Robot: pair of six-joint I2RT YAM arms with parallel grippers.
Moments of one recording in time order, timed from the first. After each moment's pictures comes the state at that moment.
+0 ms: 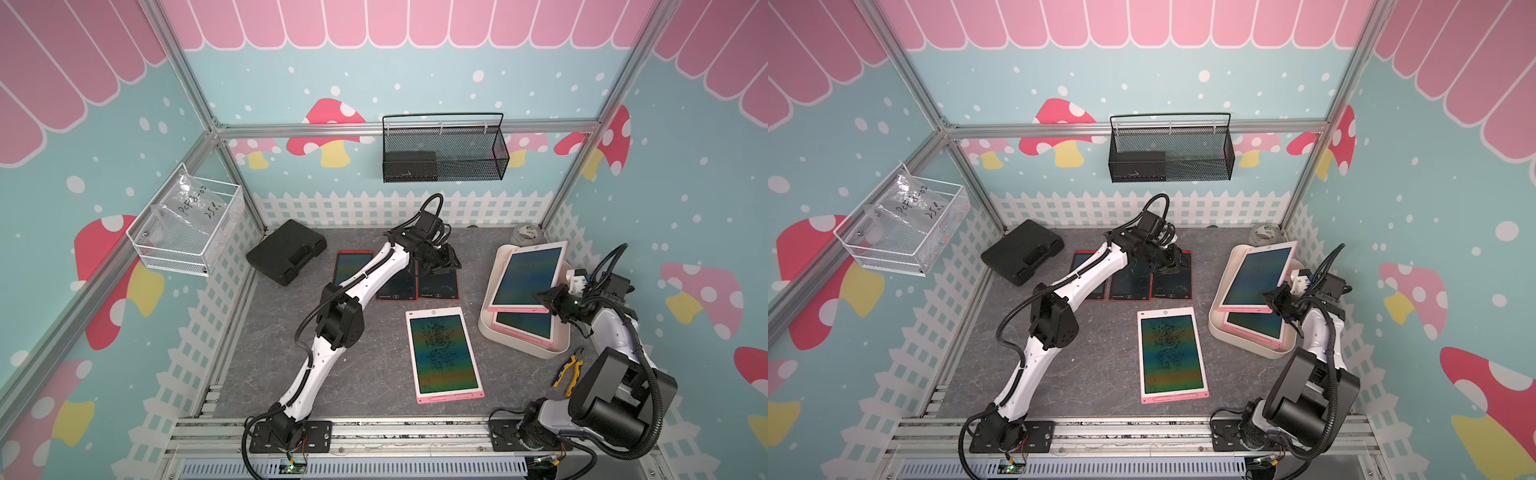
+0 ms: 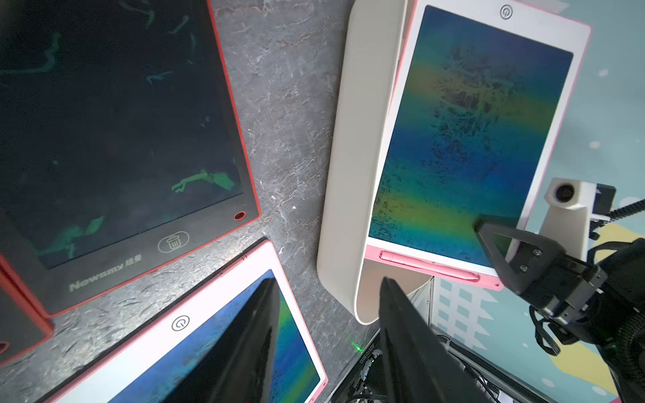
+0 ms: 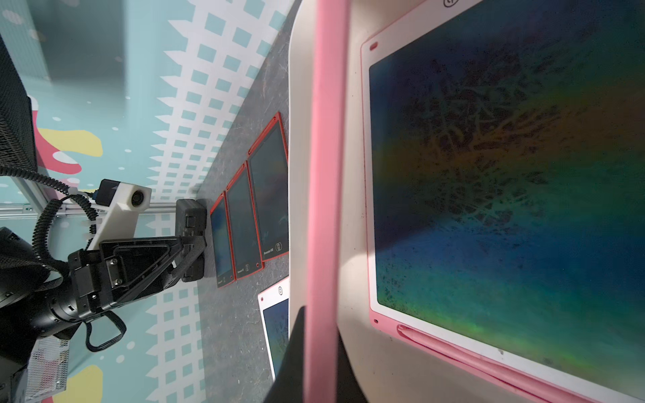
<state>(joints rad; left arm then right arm) -0.65 2.46 2.46 -0.88 0.51 -0.73 -0.58 1.36 0.90 -0.52 -0.85 0.32</state>
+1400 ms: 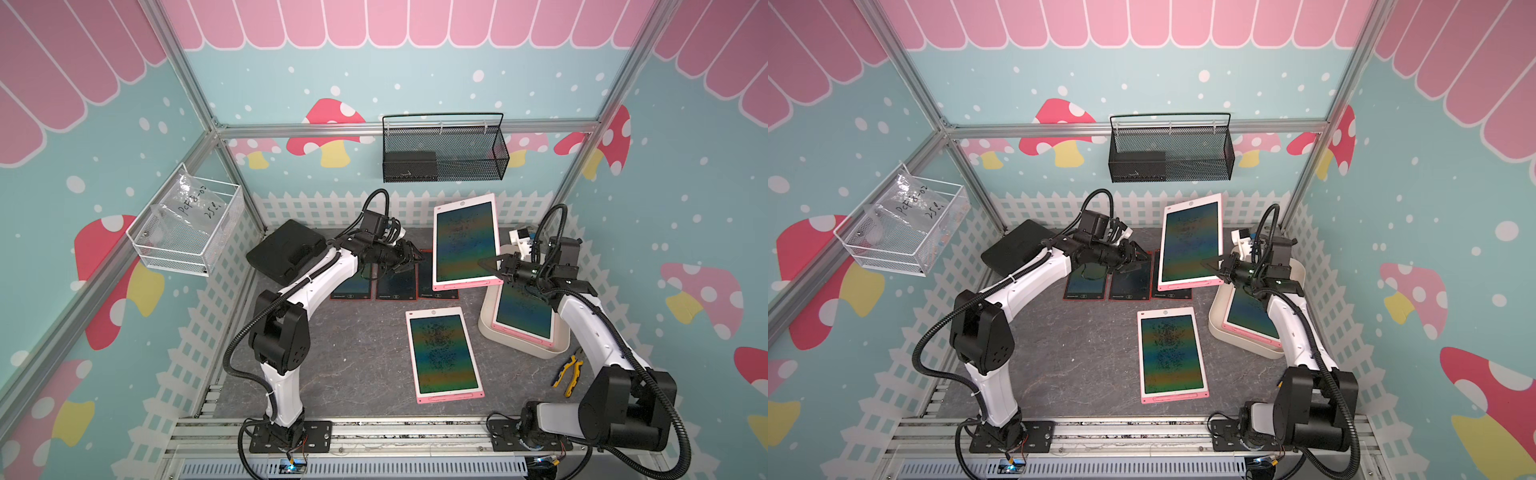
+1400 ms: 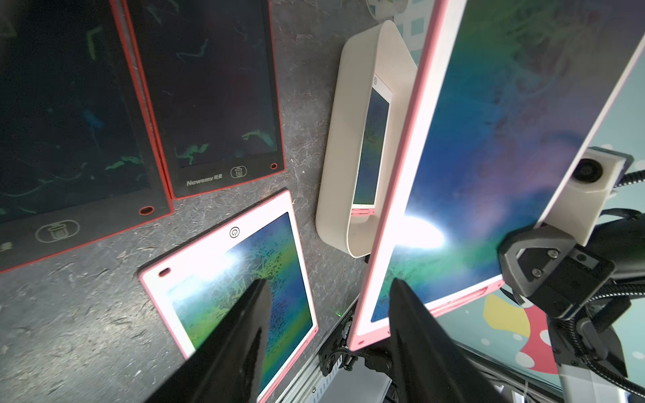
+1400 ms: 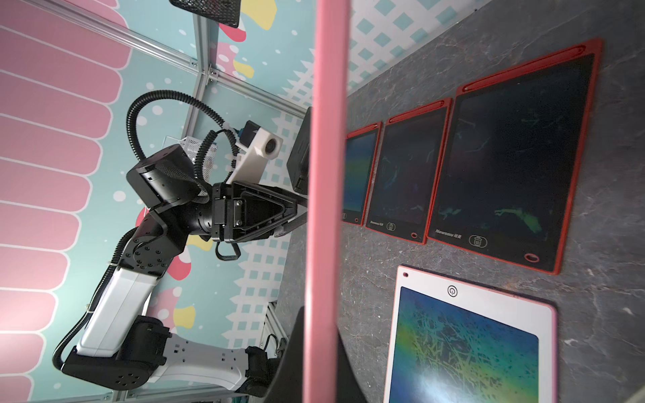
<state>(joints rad) -0.47 1.91 1.67 -0.52 0.66 -0.78 -0.10 1.33 1.03 -0.23 -1.05 0.64</state>
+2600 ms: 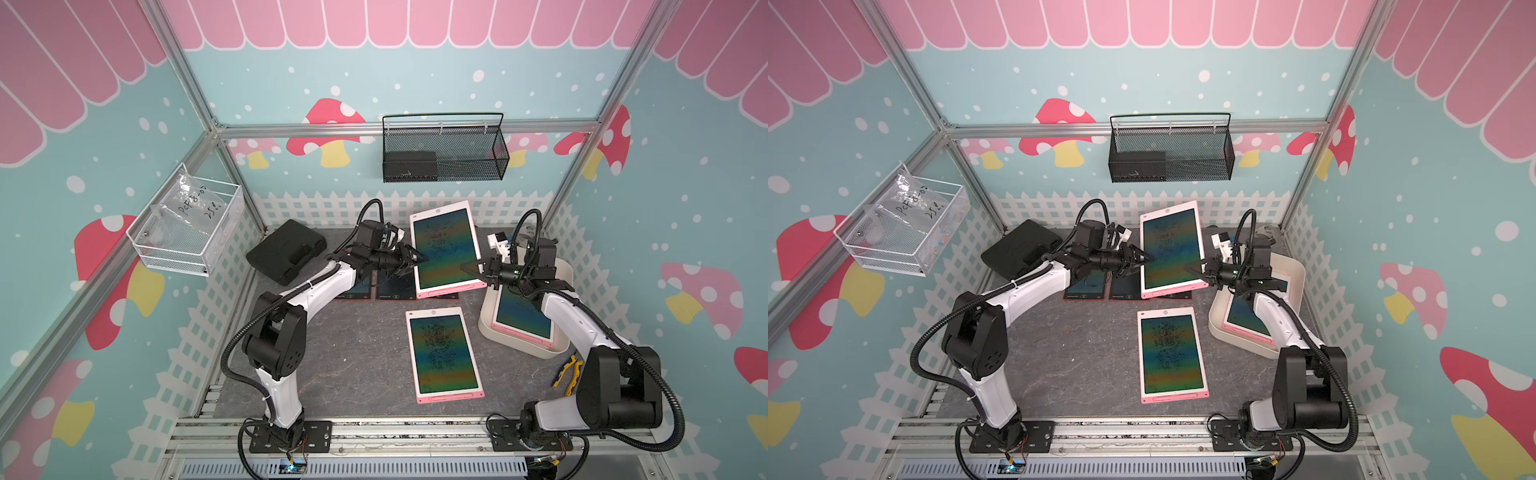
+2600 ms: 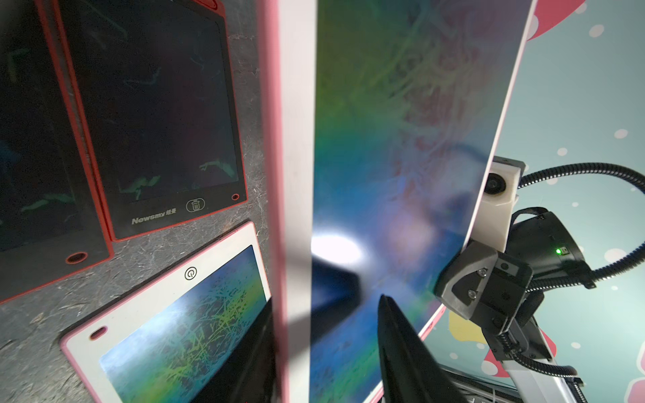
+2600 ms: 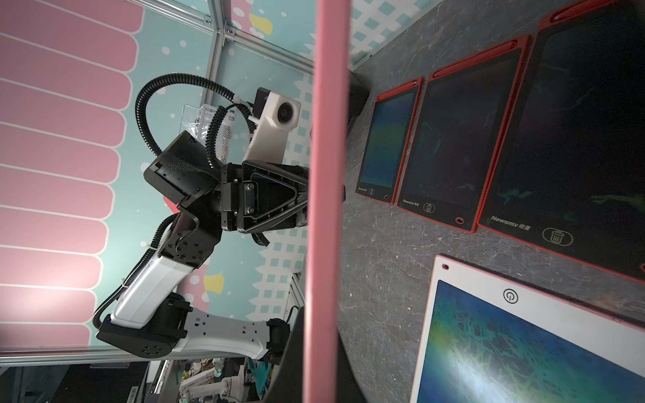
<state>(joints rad) -0.47 1.86 1.46 -0.15 0.74 -0.96 0.01 1.43 0.98 -0.03 -1.12 0.75</state>
